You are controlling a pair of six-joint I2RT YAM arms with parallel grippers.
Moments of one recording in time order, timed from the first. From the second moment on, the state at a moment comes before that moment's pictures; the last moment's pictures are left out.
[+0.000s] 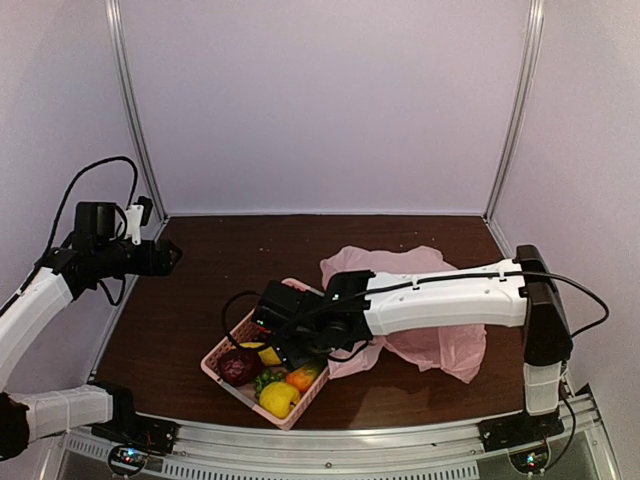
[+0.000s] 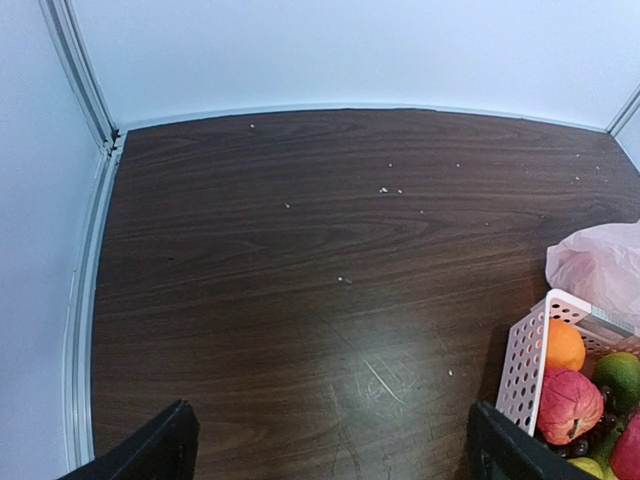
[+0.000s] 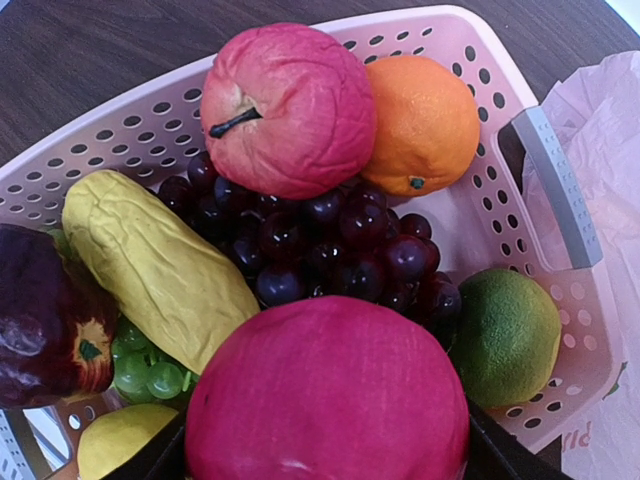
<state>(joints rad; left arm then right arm) -0.13 0.94 0.84 -0.49 0.14 -0.06 1.30 2.03 1.73 -0.83 0.42 0.61</state>
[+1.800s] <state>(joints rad) -0.34 0.84 0.81 -0.50 0.30 -0.30 1.31 1.58 1.49 -0.38 0.29 0.39</state>
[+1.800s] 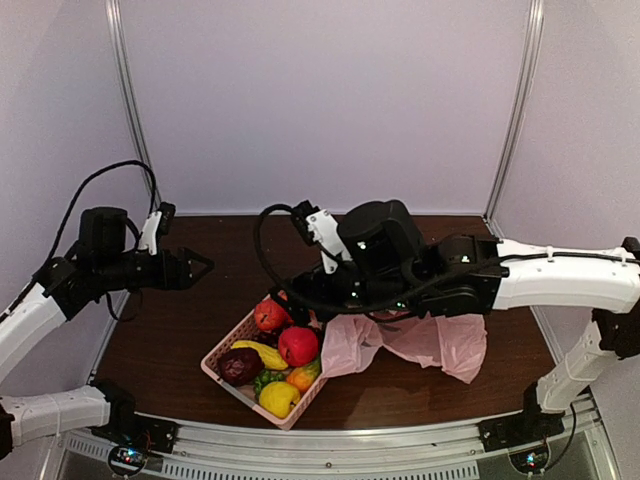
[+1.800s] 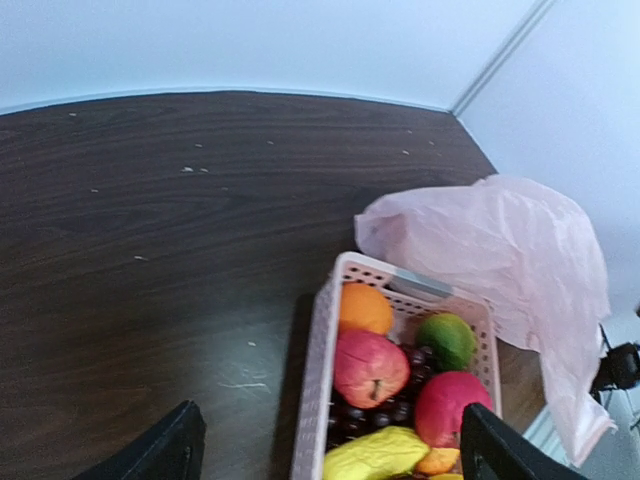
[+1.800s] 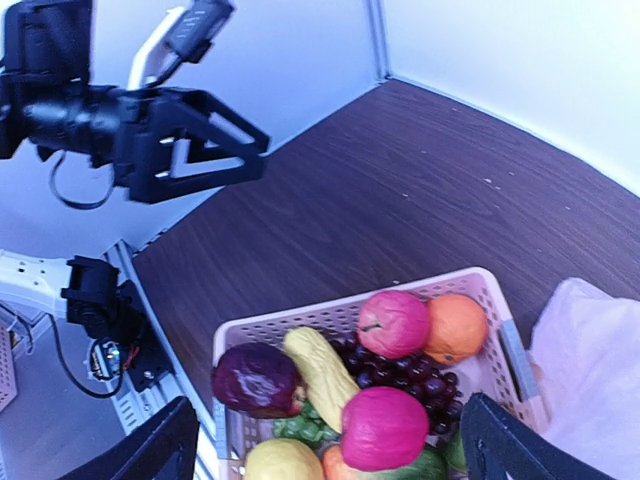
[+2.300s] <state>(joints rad) -1.05 1.09 0.82 -0.27 0.20 -0.64 1.20 1.15 1.09 -0.46 0.42 0.47</state>
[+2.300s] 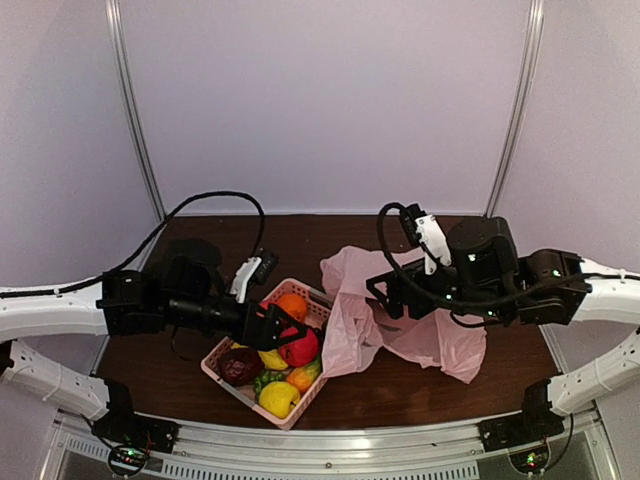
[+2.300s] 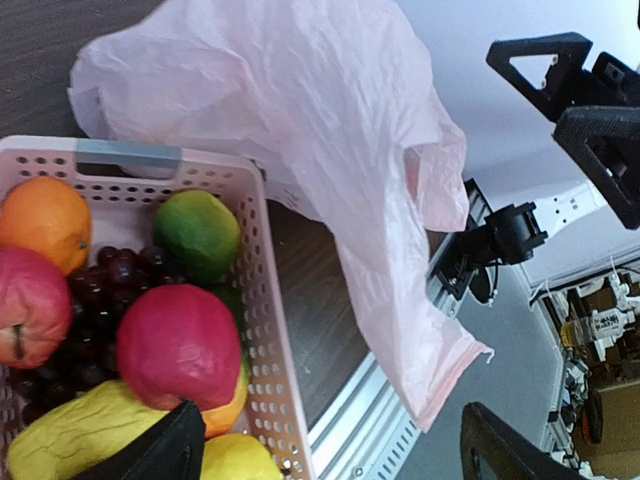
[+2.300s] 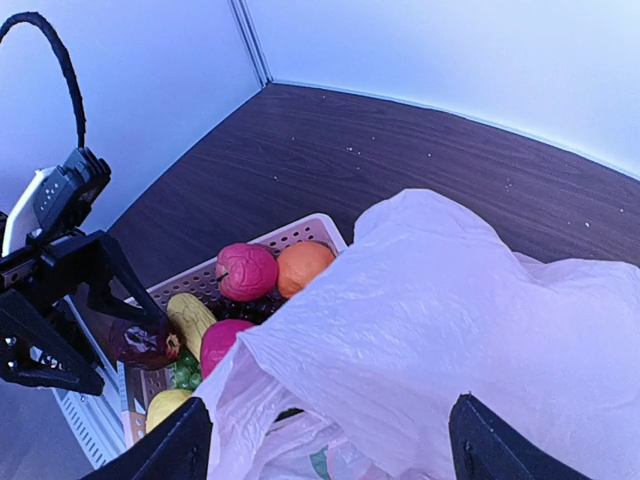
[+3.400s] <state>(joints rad) -1.16 1.49 1.04 0.00 0.28 -0.78 1.30 0.96 0.79 -0.39 0.33 0.44</state>
